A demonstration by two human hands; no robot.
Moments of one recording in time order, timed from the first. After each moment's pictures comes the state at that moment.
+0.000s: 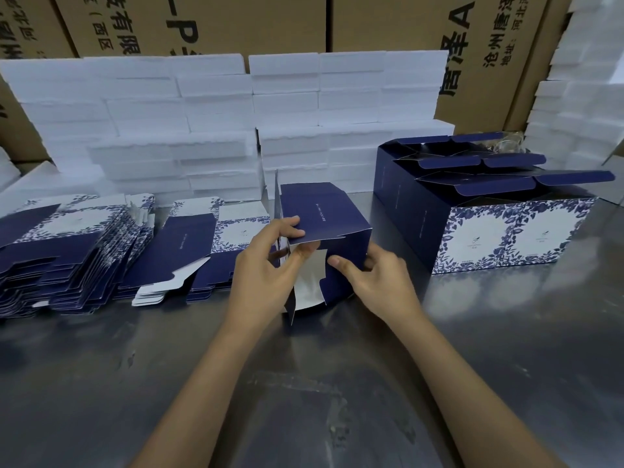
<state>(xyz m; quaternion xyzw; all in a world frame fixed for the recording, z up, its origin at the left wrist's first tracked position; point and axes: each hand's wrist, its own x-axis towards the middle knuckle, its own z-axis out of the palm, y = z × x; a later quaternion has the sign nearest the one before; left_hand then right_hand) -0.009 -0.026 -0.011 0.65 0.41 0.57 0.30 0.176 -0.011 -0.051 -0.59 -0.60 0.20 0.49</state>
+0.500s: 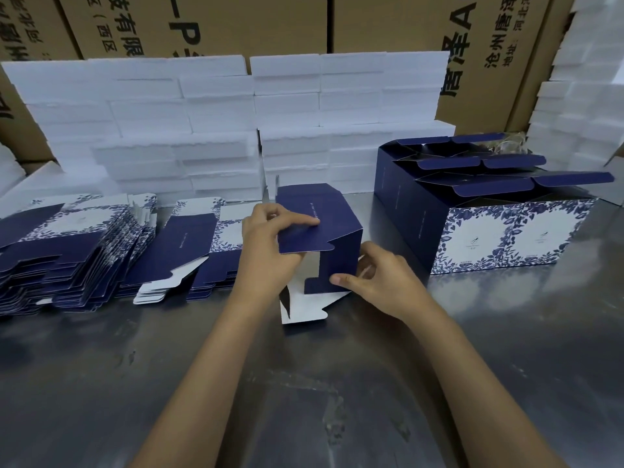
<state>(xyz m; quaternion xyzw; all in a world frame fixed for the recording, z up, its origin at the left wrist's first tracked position) -0.003 -0.009 0.010 0.71 0.45 0.50 0.19 0.199 -0.008 -0.045 -0.63 -0.67 0.20 0.34</state>
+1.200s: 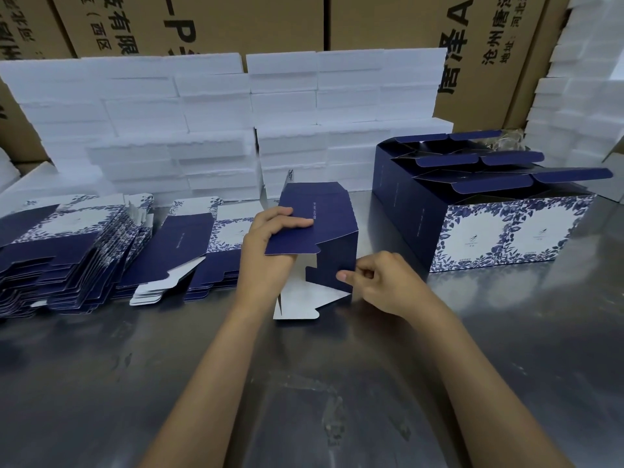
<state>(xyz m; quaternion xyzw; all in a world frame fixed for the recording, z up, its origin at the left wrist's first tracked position) 0.002 -0.005 -0.005 0.65 0.42 0.58 0.26 0.200 -0.012 -0.038 -0.63 -0.69 0.19 0.30</state>
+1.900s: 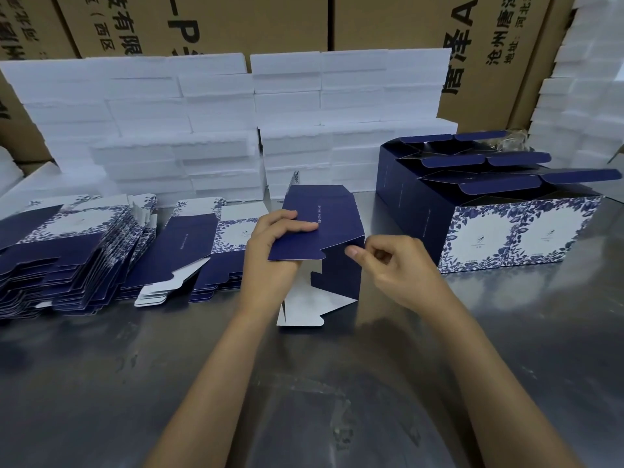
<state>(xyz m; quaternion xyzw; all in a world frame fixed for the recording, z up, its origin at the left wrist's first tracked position) -0.003 -0.010 -0.006 0.64 0.41 0.58 0.28 0.193 -0.026 -0.018 -0.58 -0.68 0.15 0.43</state>
